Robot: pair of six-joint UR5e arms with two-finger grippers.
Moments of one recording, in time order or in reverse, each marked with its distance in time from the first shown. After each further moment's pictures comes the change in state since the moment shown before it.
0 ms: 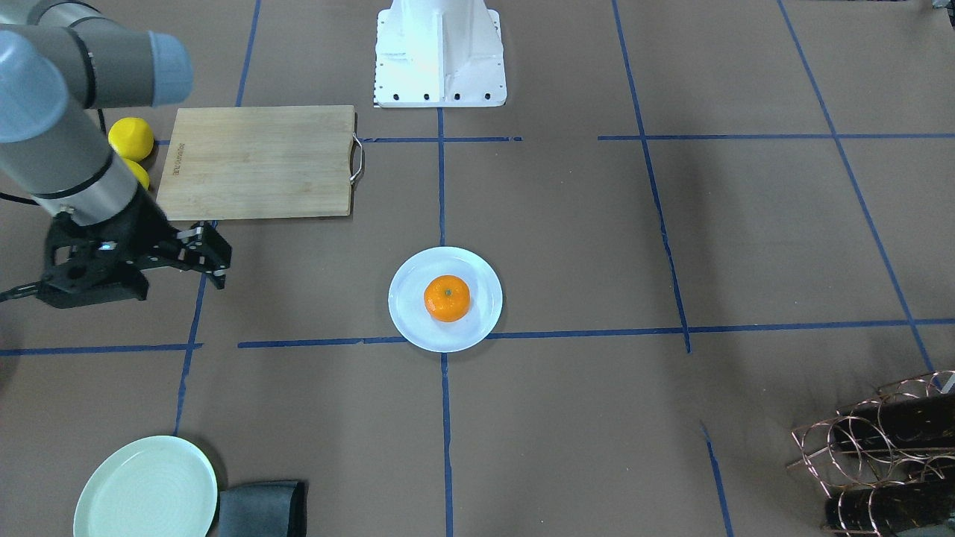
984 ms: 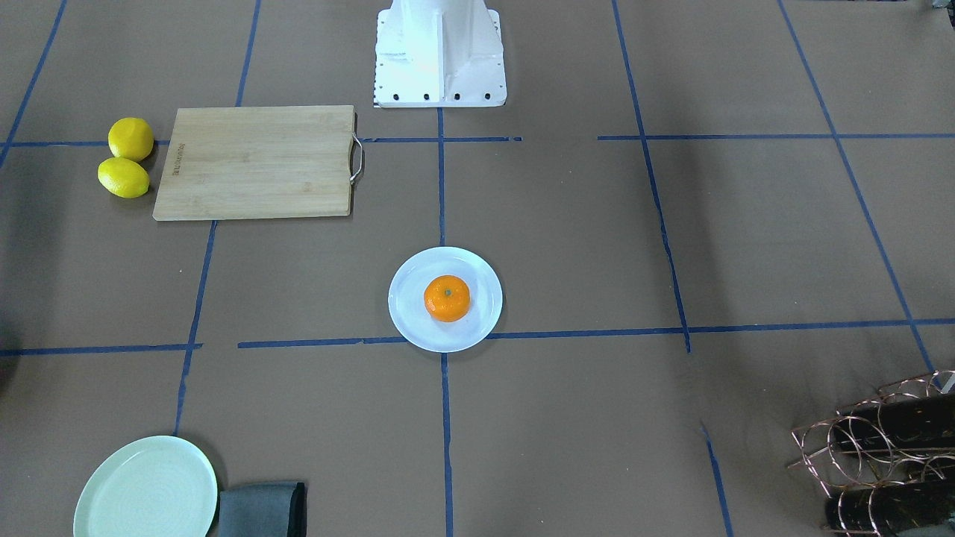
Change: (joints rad) left arm -0.035 0.079 -0.072 0.014 -0.084 -0.001; right arm 0.493 -0.309 -0.249 0.004 0.218 -0.708
